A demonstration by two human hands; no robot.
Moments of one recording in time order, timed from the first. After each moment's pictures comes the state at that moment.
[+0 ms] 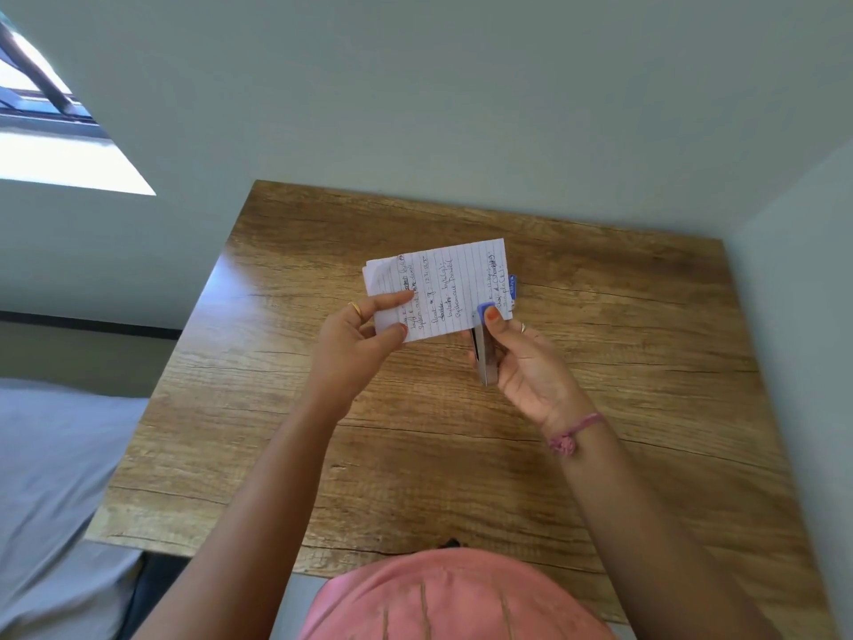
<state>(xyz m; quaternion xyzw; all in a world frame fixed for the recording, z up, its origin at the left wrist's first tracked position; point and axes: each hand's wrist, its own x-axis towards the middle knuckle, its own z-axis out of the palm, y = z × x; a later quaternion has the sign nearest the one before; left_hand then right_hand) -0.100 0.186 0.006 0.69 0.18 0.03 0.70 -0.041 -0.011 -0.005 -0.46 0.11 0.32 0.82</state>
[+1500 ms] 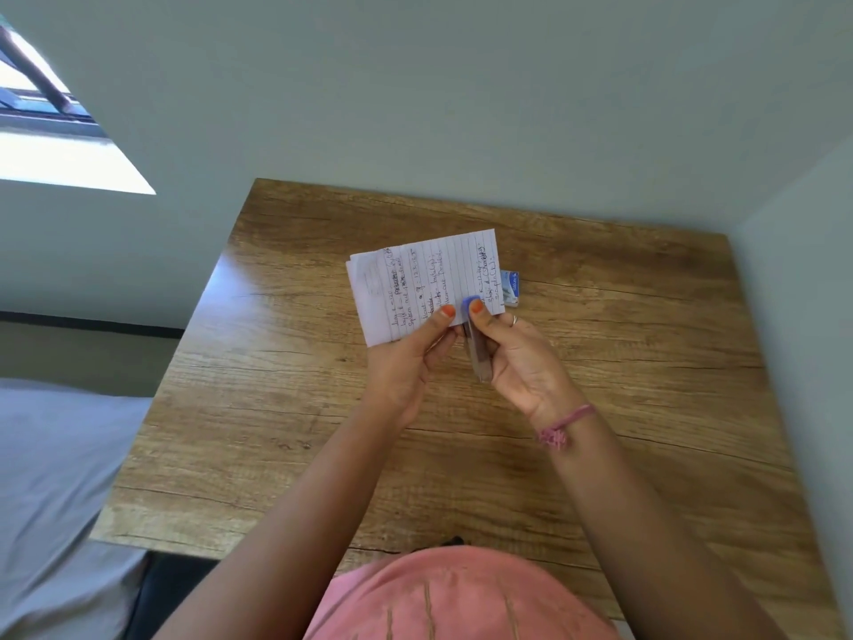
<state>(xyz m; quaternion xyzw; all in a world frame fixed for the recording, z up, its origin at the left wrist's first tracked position) -0.087 0.135 -0.009 0.39 0.21 0.06 0.89 -0.039 0.008 -0.002 -0.45 0.14 0.31 0.83</state>
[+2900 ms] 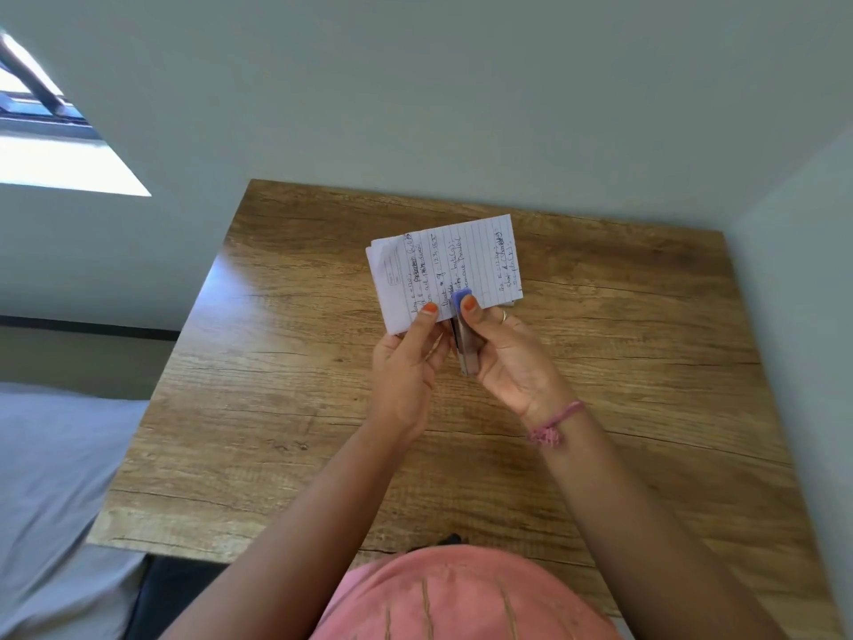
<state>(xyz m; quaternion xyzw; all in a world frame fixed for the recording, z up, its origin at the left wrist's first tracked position) -0.098 0.122 -0.004 0.35 0.21 0.08 0.91 -0.045 0.015 0.004 -0.46 0.09 0.32 0.83</state>
